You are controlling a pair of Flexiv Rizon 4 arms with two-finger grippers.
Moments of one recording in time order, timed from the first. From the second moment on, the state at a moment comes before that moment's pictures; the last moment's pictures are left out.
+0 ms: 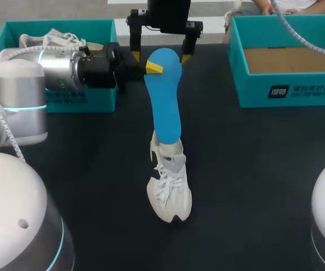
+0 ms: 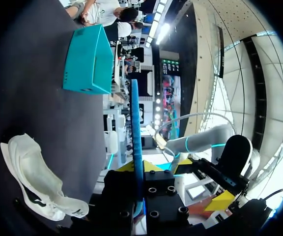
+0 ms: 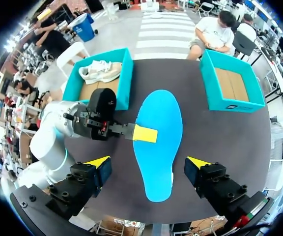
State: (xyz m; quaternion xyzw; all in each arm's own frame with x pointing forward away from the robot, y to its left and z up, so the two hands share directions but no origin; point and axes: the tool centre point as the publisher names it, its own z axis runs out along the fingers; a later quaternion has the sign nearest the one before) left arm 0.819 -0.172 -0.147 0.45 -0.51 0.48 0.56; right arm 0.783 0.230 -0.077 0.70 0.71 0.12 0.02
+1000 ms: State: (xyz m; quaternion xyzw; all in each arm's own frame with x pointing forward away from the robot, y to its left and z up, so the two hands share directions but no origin) left arm 0.819 -0.172 -0.147 0.45 -0.51 0.48 0.56; right arm 0.780 0.151 -0.089 0.64 0.68 0.31 -0.19
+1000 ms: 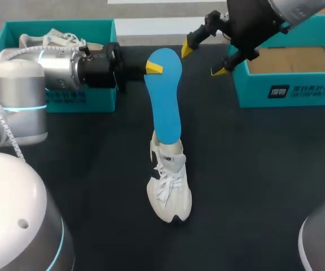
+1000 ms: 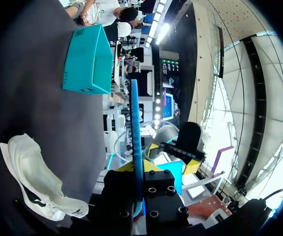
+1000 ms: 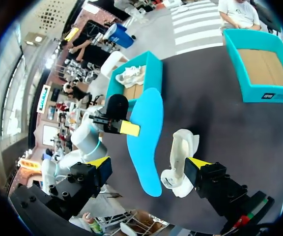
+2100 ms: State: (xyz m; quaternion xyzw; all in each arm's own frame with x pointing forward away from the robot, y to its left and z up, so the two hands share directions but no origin) left arm 0.819 -0.172 -0.147 0.45 -0.51 0.48 0.56; right arm 0.793 0.117 -0.134 0.53 0.60 0.48 -0.36
